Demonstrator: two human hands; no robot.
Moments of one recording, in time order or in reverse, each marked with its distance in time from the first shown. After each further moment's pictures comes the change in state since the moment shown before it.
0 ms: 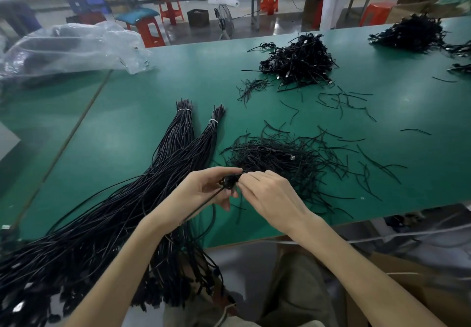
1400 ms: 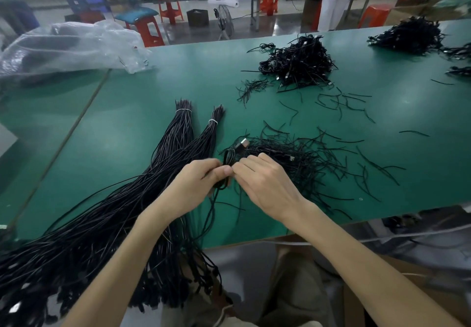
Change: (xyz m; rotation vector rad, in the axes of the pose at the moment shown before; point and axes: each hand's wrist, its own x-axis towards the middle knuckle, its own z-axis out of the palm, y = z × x) left_hand 0.015 0.018 -0.005 0.408 0.179 -0.044; right_hand 0.025 0.002 -0.005 -0.090 0.151 -0.147
